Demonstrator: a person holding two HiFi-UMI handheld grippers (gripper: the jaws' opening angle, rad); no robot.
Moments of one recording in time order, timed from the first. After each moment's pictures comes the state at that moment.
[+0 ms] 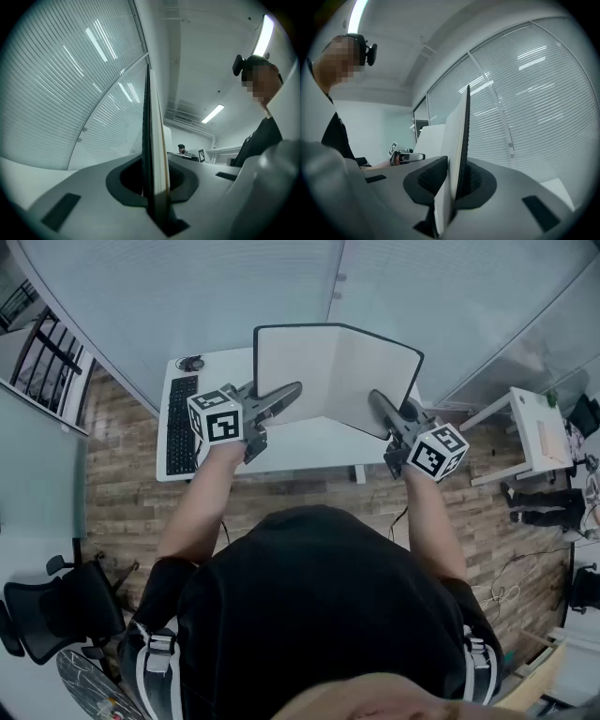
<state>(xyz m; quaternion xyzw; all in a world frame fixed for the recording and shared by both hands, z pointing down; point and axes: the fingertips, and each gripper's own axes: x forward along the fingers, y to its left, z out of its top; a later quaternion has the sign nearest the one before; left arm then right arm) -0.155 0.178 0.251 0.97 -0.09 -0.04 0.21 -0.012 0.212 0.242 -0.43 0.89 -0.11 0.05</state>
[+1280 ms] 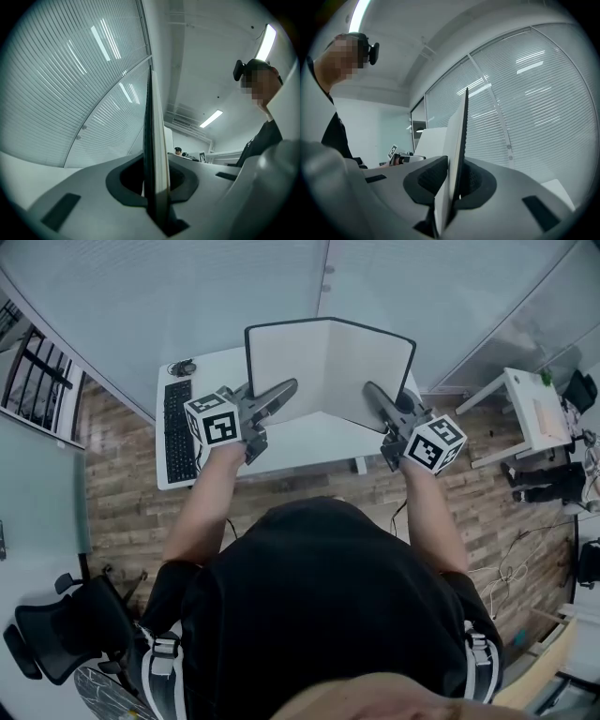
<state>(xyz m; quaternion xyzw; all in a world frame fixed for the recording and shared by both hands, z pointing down) -0.169 0.174 0.257 0.97 -0.07 -0.07 0.23 -0.031 0.213 0.242 -0.45 0.88 -0.10 0.05</state>
